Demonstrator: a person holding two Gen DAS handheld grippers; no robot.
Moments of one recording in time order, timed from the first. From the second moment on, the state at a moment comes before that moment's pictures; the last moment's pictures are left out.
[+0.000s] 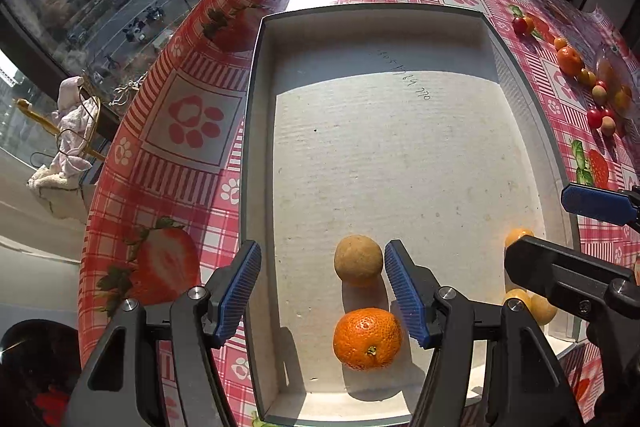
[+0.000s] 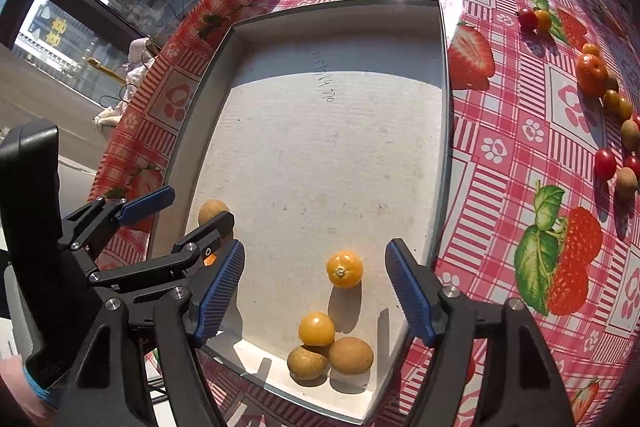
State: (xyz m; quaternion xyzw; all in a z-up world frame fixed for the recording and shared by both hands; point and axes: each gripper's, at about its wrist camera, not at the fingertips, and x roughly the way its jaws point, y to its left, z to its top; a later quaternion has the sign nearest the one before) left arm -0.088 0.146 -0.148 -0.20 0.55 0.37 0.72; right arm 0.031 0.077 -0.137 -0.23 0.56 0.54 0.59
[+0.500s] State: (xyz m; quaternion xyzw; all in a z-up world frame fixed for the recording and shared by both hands) left arm -0.040 0.085 -0.118 -0.17 0.54 0.30 0.77; right arm 0.081 -0.007 -0.122 -0.21 0.58 0.44 0.65
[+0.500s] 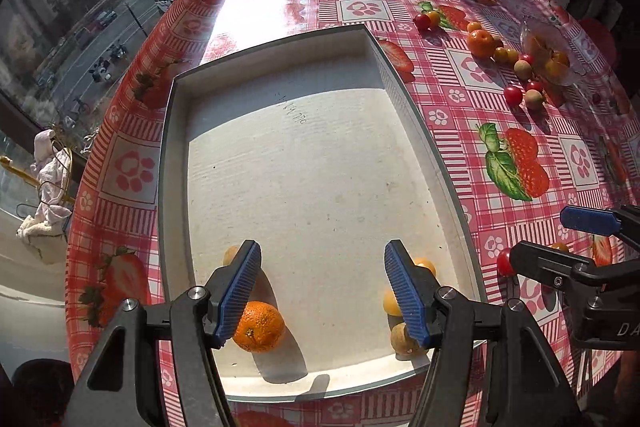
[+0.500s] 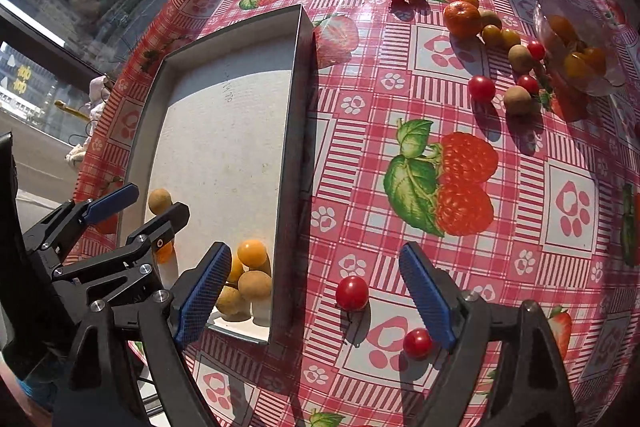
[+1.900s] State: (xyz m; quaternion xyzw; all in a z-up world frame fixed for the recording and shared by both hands) left arm 0.064 -0.005 -0.146 -0.09 0.61 0.12 0.78; right arm 0.113 -0.094 -0.151 -0.24 0.58 0.41 0.66
